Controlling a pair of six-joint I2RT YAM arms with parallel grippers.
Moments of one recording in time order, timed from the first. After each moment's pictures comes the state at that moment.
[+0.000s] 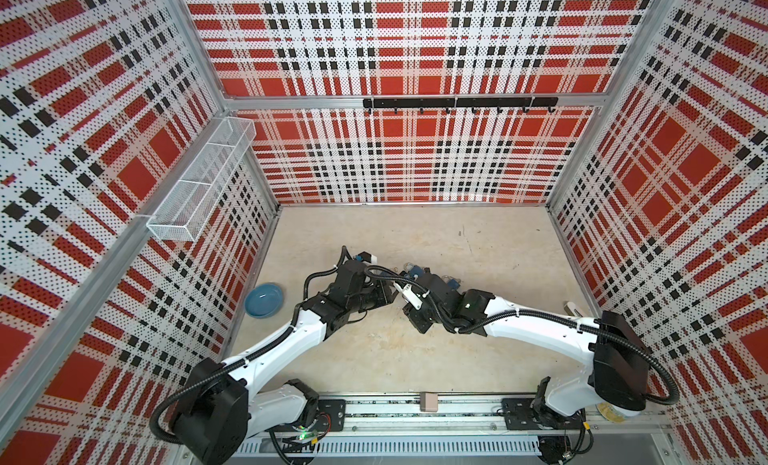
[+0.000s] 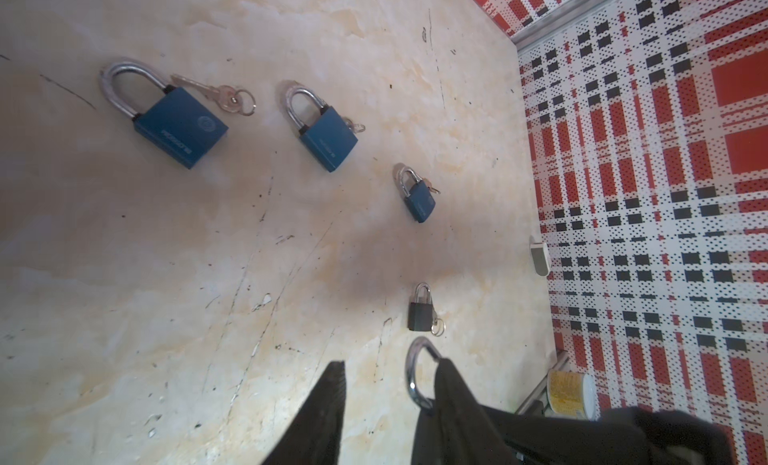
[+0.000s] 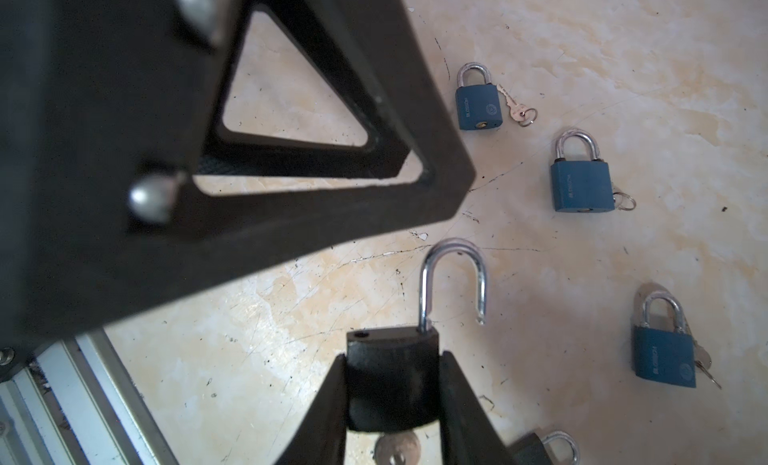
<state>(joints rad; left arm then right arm) -0.56 1.20 0.71 -0.12 0.28 -0.79 1.02 1.52 1.08 -0.42 0.12 0.12</state>
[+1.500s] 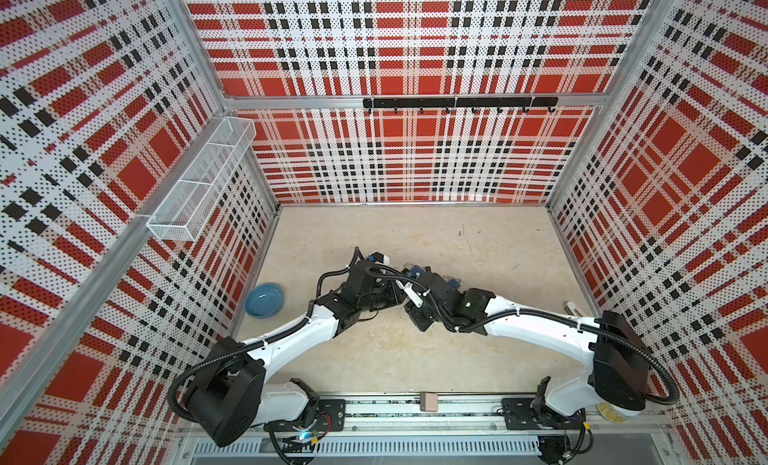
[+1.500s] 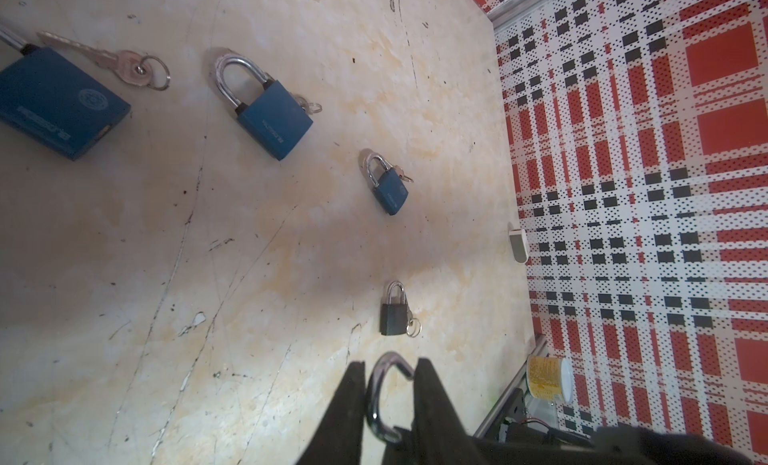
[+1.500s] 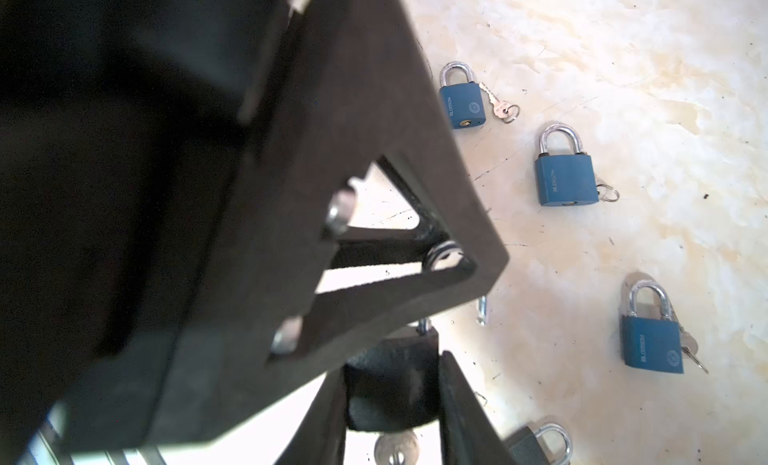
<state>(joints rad) -0.61 1.30 0.71 0.01 0.31 -0.84 1.02 1.52 1.08 -0.43 0.13 0.15</state>
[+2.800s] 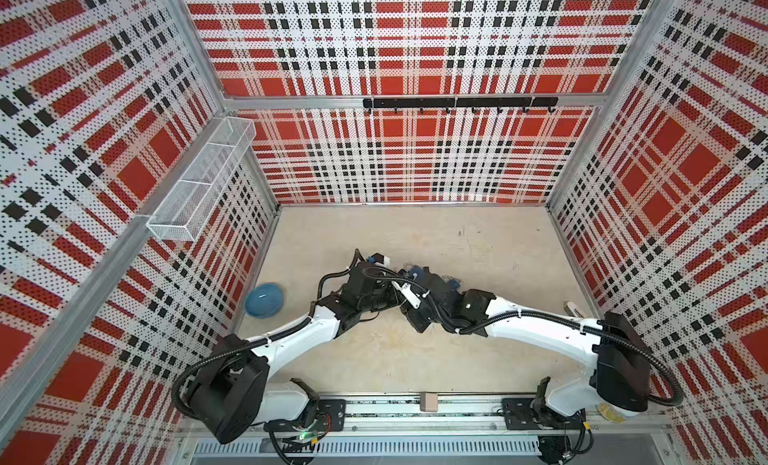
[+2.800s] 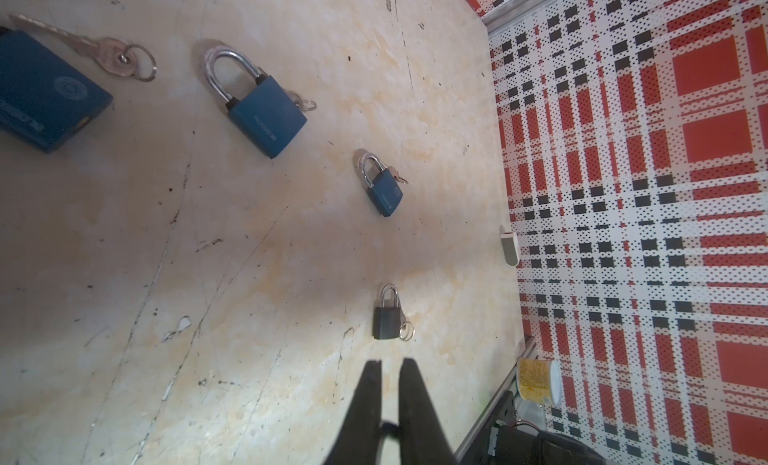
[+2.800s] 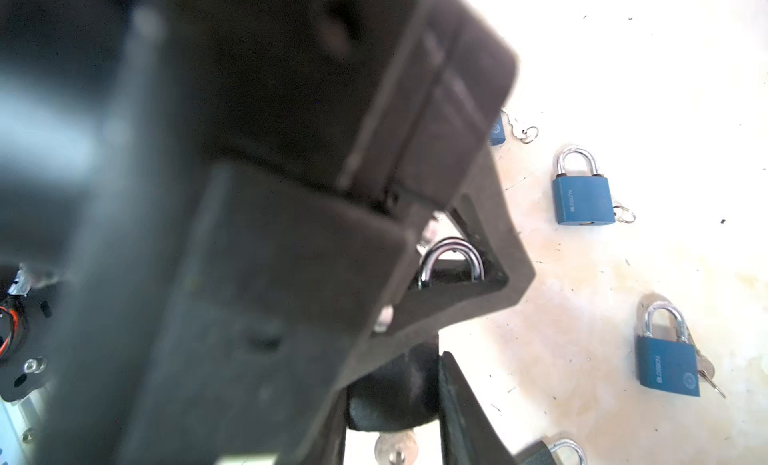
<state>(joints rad) -0.61 1.31 0.68 0.07 0.33 -0.88 1.04 1.51 1.10 -0.42 0.12 0.14</state>
